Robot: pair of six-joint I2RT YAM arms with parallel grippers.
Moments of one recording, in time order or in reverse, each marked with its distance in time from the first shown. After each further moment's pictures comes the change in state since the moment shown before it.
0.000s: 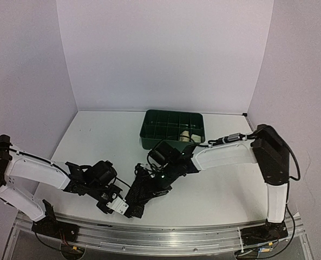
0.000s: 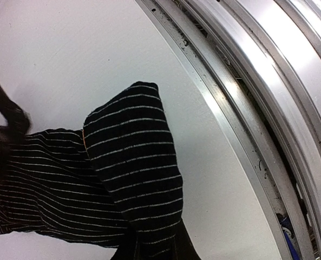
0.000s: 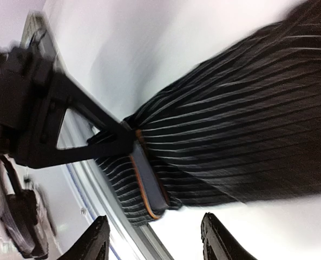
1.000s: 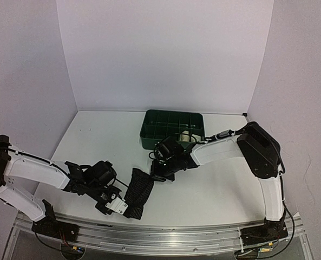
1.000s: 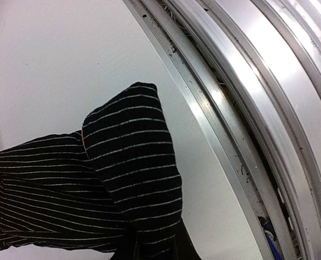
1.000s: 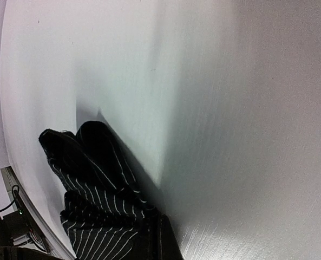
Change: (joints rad) left arm 0.000 -0.005 0.010 -0.047 0.038 -0.036; right arm -0.131 0.169 0.039 0.206 0.238 0.381
